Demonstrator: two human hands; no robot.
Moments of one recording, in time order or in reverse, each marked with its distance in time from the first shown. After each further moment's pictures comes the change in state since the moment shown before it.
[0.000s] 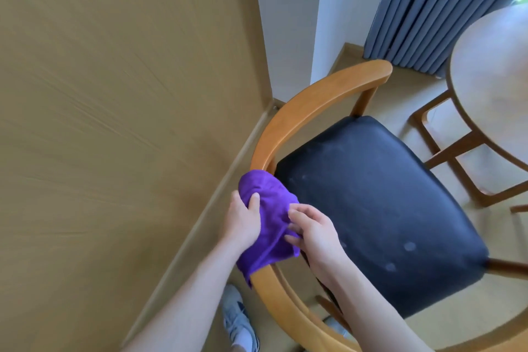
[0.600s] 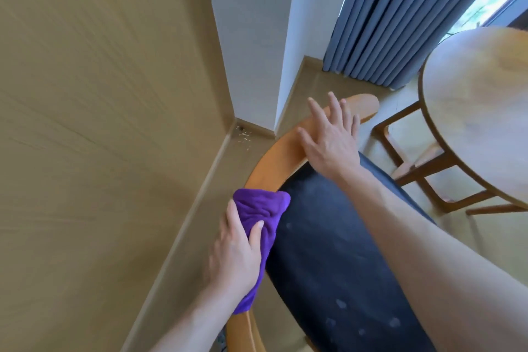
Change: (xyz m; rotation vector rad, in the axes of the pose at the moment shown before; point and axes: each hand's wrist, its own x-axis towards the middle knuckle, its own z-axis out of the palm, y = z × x) left_hand 0.104 0.035 0.018 0.275 -0.001 0.412; right_hand 0.208 -0.194 -0.023 -1.316 0.516 -0.635
